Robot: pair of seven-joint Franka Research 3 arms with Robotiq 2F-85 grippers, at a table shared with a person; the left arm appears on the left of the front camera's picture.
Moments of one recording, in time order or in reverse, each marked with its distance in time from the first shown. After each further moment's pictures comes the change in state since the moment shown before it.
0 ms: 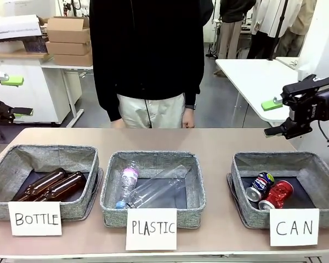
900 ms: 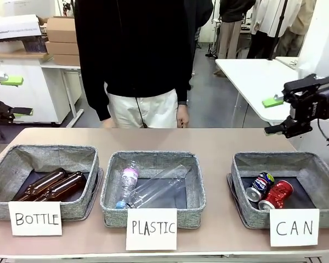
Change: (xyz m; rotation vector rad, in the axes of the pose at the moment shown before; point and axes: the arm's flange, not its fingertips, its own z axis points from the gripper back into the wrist) left arm 0.000 0.000 0.000 0.000 0.000 -0.001; right arm 0.006 -0.009 0.000 0.155 -0.044 -0.046
